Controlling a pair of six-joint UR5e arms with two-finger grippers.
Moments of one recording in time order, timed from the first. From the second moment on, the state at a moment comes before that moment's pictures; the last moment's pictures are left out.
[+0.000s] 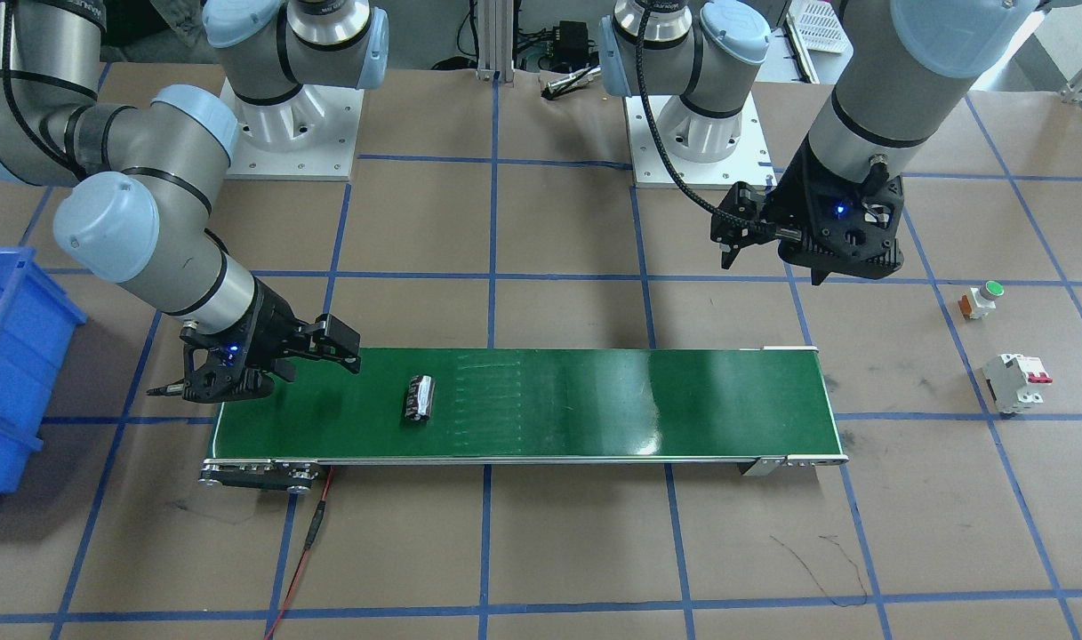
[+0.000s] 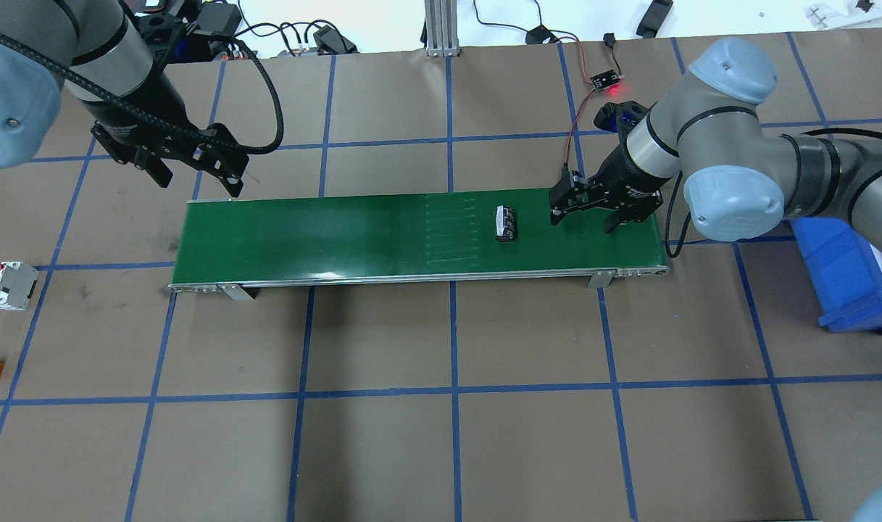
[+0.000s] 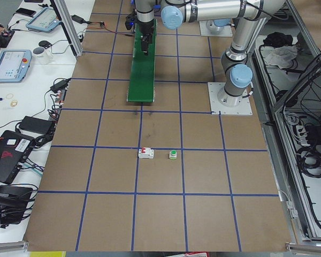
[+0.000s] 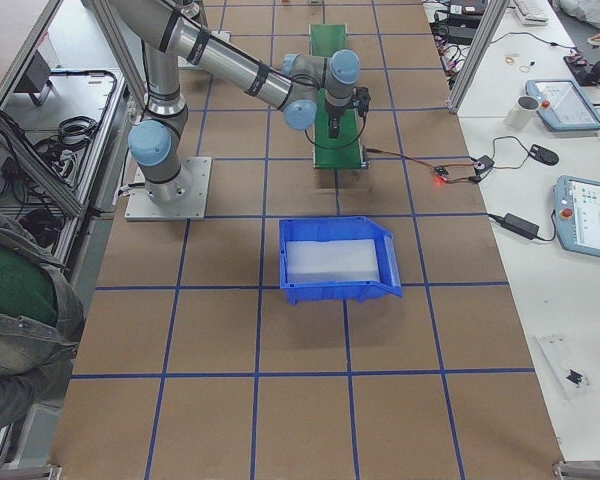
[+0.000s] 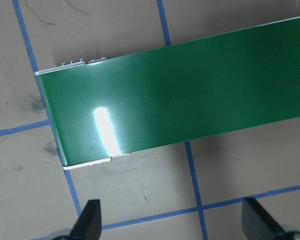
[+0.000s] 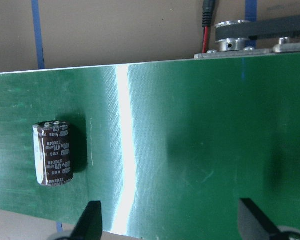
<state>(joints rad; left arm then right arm) -1.49 -1.61 -1.60 -1.54 1.58 0.28 1.48 -1.34 1.90 -2.08 -1.24 -0.07</state>
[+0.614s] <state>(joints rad) -1.49 -1.61 -1.60 -1.54 1.58 0.28 1.48 -1.33 1.88 -2.09 -1.24 -0.06</state>
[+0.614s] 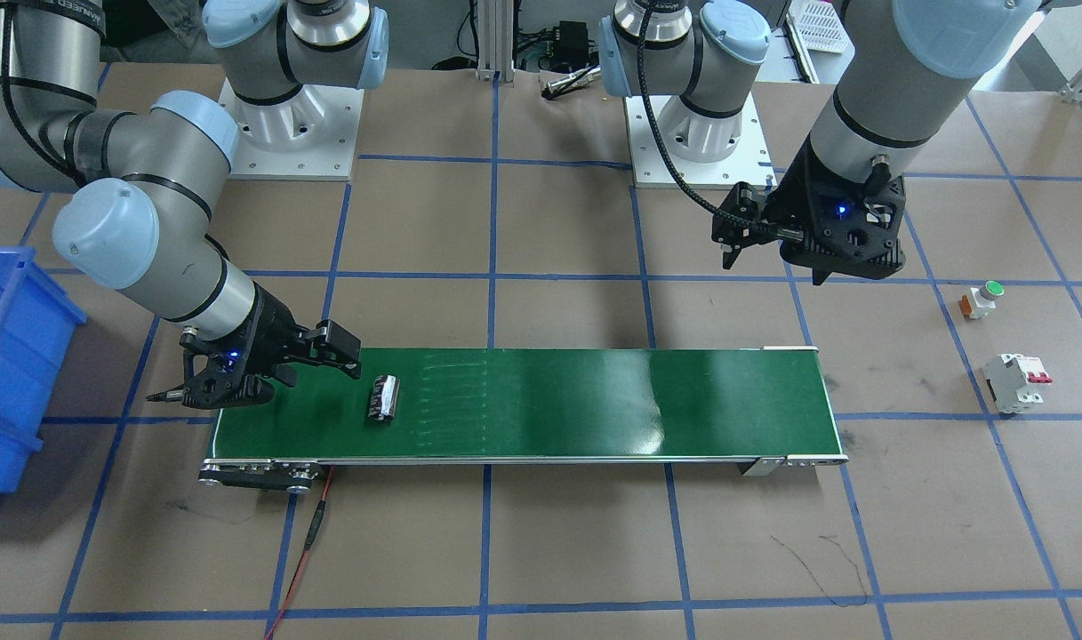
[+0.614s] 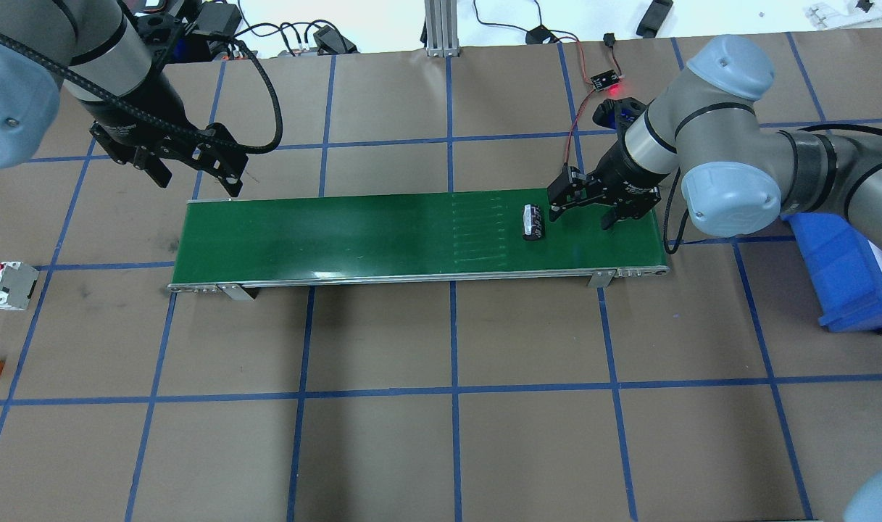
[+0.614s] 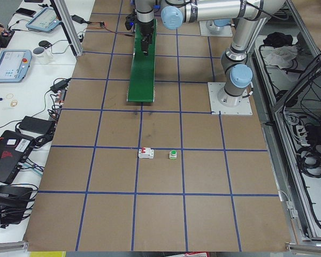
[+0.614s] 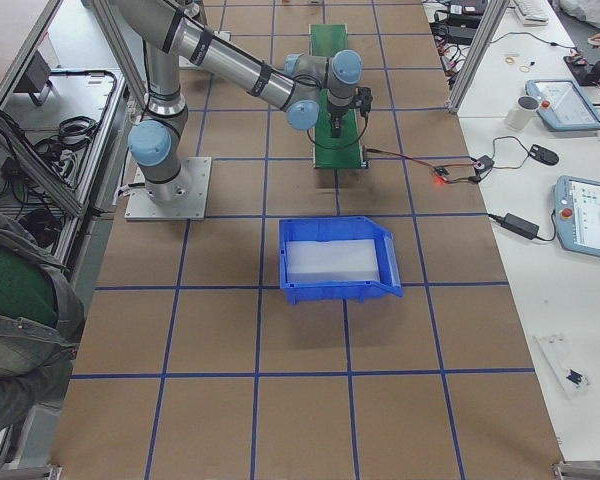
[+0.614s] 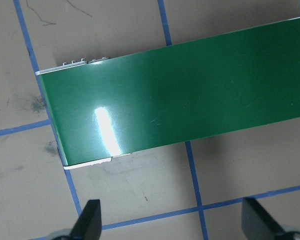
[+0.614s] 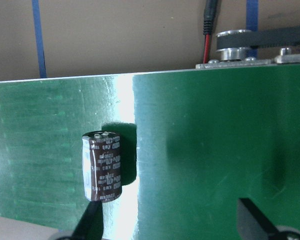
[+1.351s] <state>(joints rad) -1.49 -1.61 -1.60 -1.54 1.58 0.28 1.48 -1.30 1.88 -2.10 -1.24 -0.06</state>
